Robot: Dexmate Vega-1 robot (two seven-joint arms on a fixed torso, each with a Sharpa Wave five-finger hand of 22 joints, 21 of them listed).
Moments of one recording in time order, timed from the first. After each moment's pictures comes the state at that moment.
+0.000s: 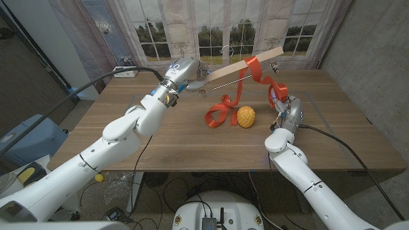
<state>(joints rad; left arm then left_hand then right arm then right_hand) 0.96 0.83 0.44 -2.18 0.68 0.10 0.27 1.21 0.01 0.49 -0.16 0.16 0.92 0.10 0.40 0.26 0.86 0.01 0.51 0.71 1.08 0.00 0.33 0.90 0.42 -0.05 1.21 0.18 -1.05 -0.35 -0.36 -1.75 -0.03 -0.32 -0.94 1.00 0.00 0.42 -0.22 0.36 0.93 0.03 0.21 0.26 0.92 0.03 0.72 0.54 1.04 -0.14 0.93 0.98 0.58 0.01 1.00 0.21</state>
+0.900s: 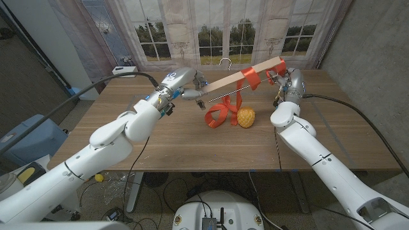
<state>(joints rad) 1.06 0.88 0.34 -2.23 0.51 0.08 0.16 1.21 0.01 0.49 -0.16 0.16 0.92 0.10 0.40 0.26 0.87 0.01 0.51 0.71 1.09 0.00 0.32 0.91 0.41 -0.04 1.21 0.18 -0.90 -0.49 -0.40 -1.88 -0.03 -0.47 -0.81 1.00 0.00 0.41 -0.21 0.36 0.93 0.03 0.20 0.27 0.92 0.03 0.72 0.54 1.03 -0.13 0.93 0.98 0.56 0.01 1.01 0.20</state>
